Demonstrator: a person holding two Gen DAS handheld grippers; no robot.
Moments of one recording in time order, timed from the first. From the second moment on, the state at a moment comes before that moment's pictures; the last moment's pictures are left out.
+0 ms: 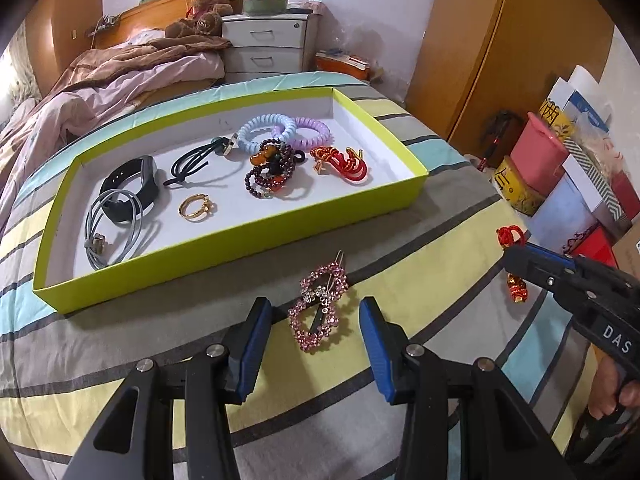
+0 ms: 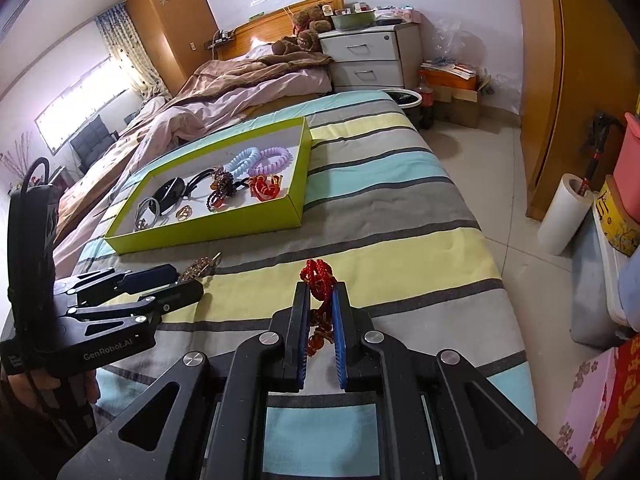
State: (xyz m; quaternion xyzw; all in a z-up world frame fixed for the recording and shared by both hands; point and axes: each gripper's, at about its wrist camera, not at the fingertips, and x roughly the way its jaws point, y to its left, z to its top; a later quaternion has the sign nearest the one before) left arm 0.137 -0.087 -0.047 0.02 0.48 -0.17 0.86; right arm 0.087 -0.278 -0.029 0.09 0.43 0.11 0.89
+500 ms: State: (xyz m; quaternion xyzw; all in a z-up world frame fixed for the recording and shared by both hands) left arm 0.134 -0.093 -0.046 0.04 0.47 -0.15 0.87; right arm 0.087 -0.277 -0.031 0.10 0.42 0.11 0.89
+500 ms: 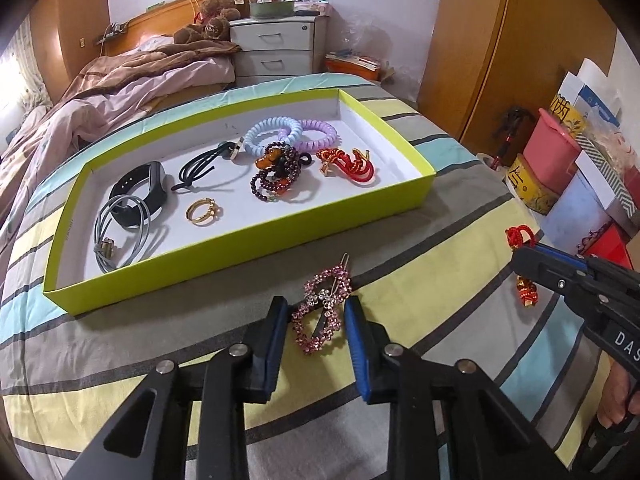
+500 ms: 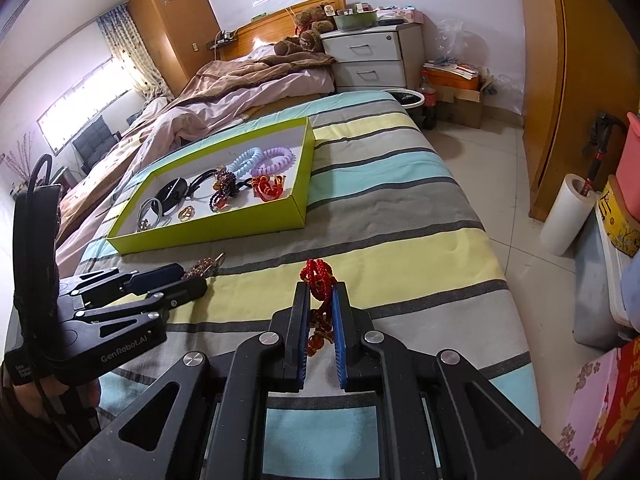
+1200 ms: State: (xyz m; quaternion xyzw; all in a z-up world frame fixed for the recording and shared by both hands) left arm 0.112 -0.068 -0.021 0.01 0.44 -0.14 0.89; right arm 0.080 -0.263 -0.019 0.09 0.41 0.12 0.90
